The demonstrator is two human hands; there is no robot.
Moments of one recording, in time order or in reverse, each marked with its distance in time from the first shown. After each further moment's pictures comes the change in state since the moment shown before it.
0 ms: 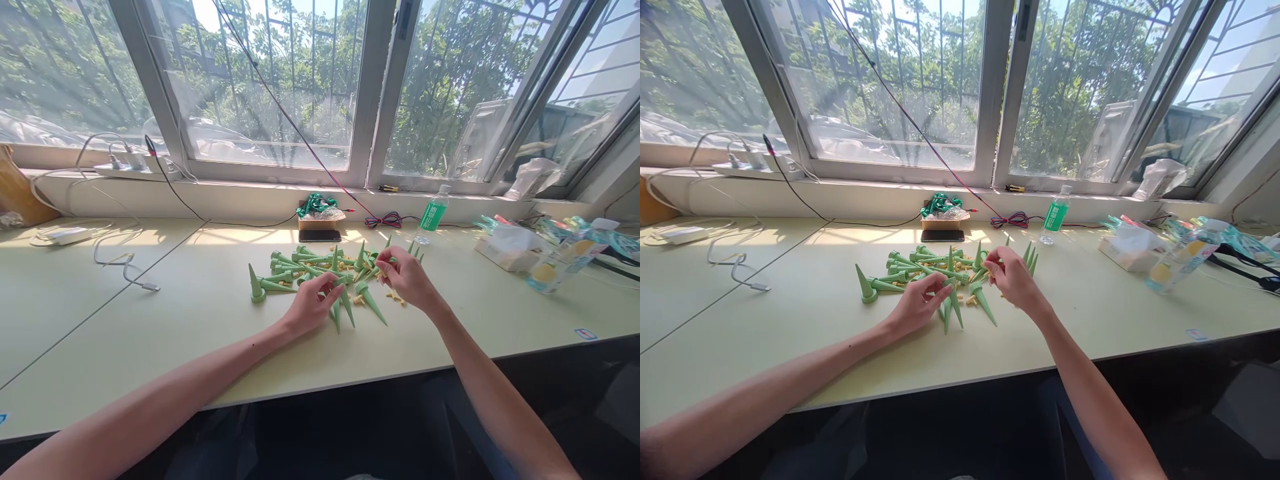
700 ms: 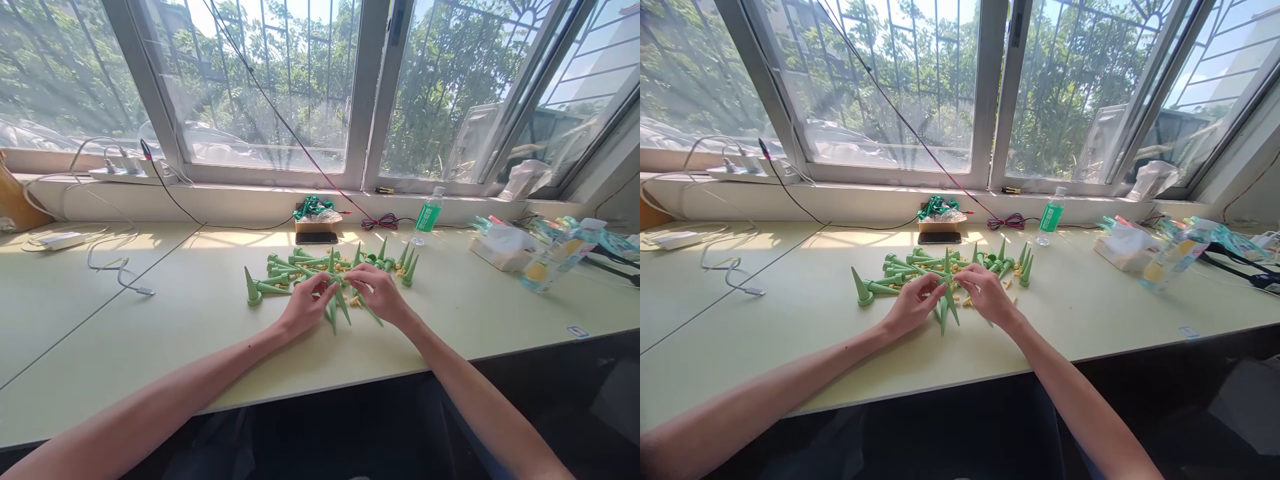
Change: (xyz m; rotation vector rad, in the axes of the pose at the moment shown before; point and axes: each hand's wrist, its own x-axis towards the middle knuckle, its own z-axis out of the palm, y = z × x) left_hand 0.001 -0.006 0.001 -0.073 0.038 -0.040; right_hand -0.006 0.009 0.044 0.018 -0.026 -0.383
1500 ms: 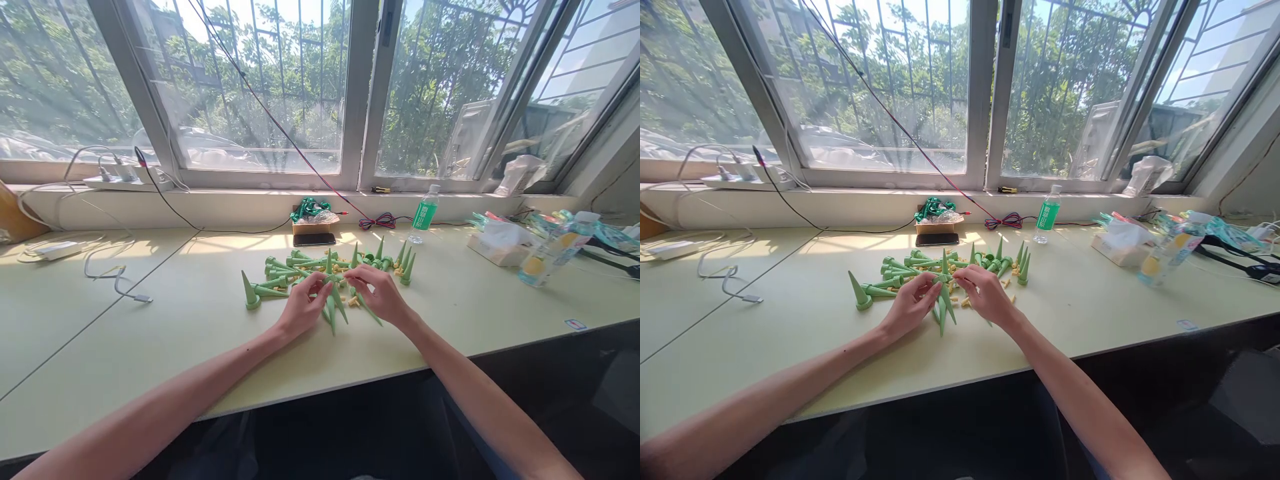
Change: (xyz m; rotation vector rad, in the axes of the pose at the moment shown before) left_hand 0.001 -0.004 0.000 -0.106 0.023 -0.038; right_hand -0.001 -0.009 -0.002 -0.029 0.029 0.015
